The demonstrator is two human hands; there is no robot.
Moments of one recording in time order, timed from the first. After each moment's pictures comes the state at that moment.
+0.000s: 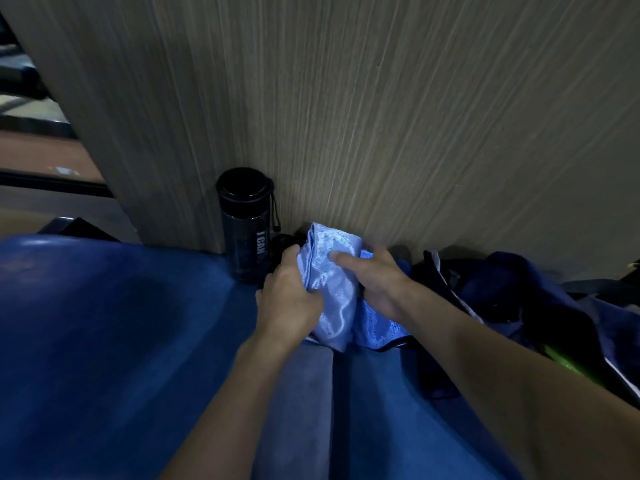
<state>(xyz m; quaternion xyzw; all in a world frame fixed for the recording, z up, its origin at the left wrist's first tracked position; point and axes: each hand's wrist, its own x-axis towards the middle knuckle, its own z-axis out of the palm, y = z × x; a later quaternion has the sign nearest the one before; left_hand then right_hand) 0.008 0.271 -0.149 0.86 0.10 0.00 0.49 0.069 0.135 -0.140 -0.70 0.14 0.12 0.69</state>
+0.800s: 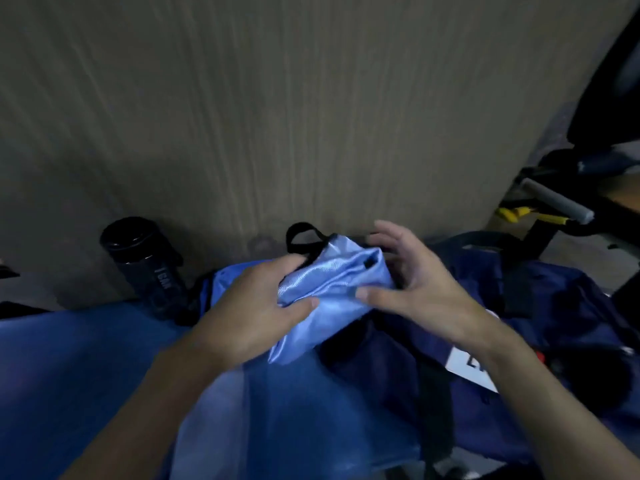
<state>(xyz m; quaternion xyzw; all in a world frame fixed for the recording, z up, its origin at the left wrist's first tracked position) -0.044 0.195 -0.054 0.88 -0.25 0.00 0.41 -0.061 -0.034 -0.061 -0.78 -0.10 -0.05 0.62</state>
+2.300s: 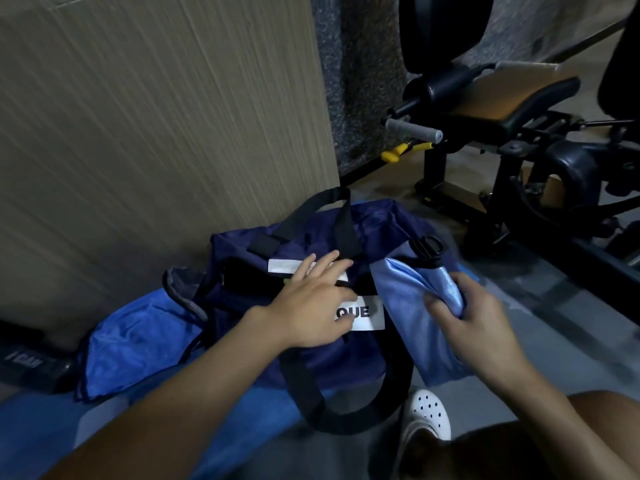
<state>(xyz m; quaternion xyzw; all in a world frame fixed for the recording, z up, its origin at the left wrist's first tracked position) -0.086 -0.074 -0.108 0.85 -0.52 -0.06 -0.06 -0.249 -0.247 -0.152 -0.79 0.26 -0.24 0.50</state>
